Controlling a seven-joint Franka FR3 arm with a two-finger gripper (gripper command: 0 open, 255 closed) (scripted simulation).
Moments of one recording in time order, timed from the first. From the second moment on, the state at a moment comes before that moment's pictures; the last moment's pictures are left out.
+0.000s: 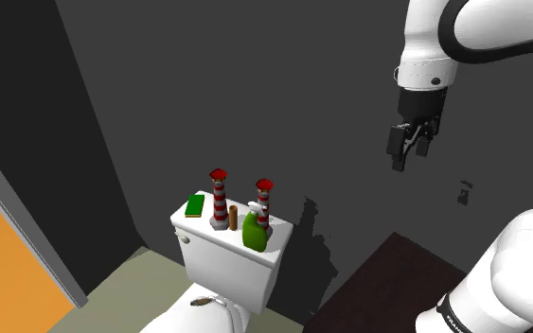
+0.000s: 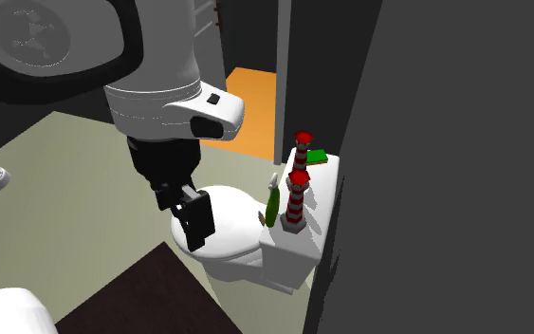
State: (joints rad) arm -0.01 -0.82 0.05 -2.44 -0.05 1.43 0.12
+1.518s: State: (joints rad) arm -0.05 0.06 0.22 -2.00 -0.11 1.75 0.53
